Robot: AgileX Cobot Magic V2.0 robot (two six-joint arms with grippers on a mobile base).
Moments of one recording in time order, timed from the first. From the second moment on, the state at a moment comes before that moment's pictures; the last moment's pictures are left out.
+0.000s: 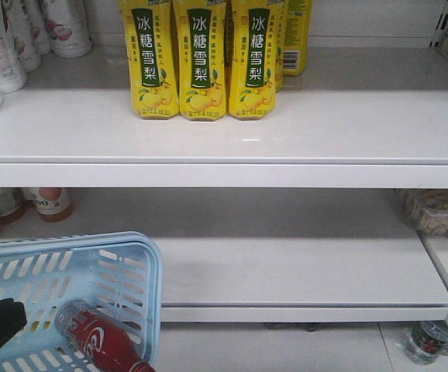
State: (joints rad) left arm -0.40 0.42 -0.39 -0.53 0.46 0.13; right arm 0.52 0.12 -0.41 -0.18 0.72 0.12
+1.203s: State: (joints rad) left arm -0.13 -0.01 0.04 -0.01 0.23 -0.42; right arm 0.52 0.12 -0.41 -0.17 0.72 0.12
